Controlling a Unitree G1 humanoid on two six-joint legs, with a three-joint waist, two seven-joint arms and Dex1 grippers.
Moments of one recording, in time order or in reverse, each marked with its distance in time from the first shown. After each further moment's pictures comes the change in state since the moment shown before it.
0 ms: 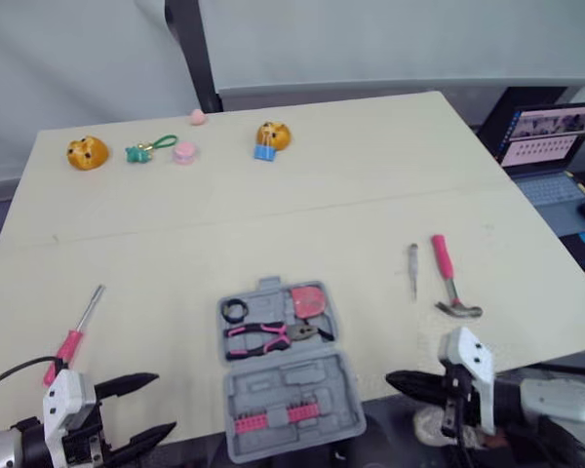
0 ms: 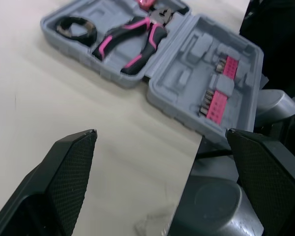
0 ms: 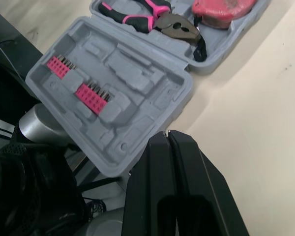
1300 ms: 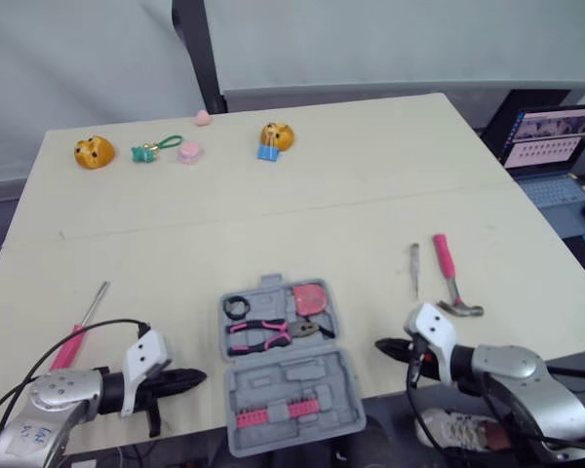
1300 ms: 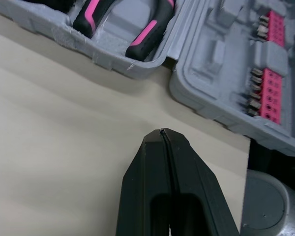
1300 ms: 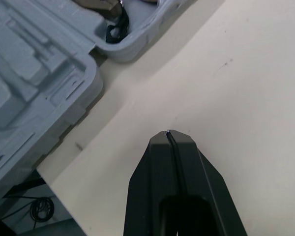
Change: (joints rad) left arm -0.429 0.077 -0.386 0.089 0.214 0.183 0.126; right arm -0.402 0.036 0.322 0.364 -0.219 -0.093 -0.126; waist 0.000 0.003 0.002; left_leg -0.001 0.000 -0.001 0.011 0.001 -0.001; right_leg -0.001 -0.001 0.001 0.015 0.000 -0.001
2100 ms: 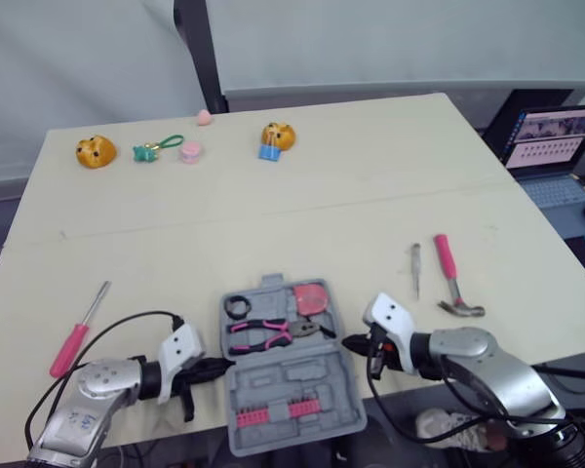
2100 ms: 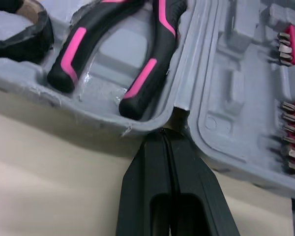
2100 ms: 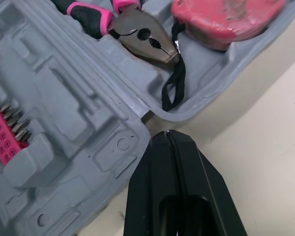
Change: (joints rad) left arm -0.122 -0.088 -0.133 0.056 0.078 -0.056 0.072; right arm -0.165 0.054 0.174 -0.070 0.013 0.230 -0.044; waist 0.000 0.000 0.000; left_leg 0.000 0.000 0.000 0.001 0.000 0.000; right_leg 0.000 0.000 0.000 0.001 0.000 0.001
